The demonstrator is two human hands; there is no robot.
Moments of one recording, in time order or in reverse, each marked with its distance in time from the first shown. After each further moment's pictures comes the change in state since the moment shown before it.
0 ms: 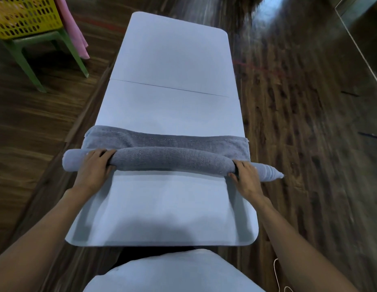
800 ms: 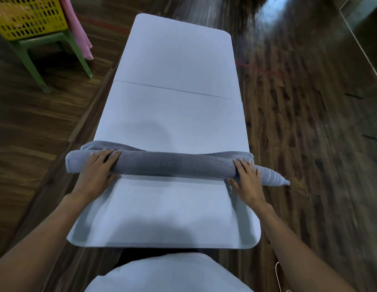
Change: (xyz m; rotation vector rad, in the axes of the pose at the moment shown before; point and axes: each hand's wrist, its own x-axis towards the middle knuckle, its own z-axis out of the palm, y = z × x) left_hand -0.014 -0.003 -0.002 0.118 -0.051 0.109; right_hand -0.010 0.001 0.008 -0.131 -0.014 -0.024
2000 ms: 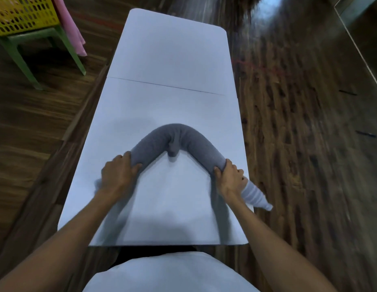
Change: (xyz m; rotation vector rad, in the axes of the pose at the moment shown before) left_hand 0.025 0.093 -0.002 -0.057 -0.074 -0.381; right_hand 0.007 -0.082 -0.007 0.044 -0.042 0.515
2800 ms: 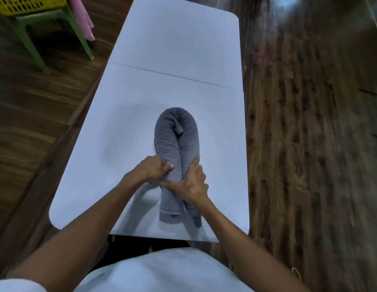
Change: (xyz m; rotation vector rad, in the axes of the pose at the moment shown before) left_hand 0.007 0.094 0.019 -0.202 -0.622 -0.015; right_hand -0.047 -0.049 0.025 0.232 -0.446 -0.171
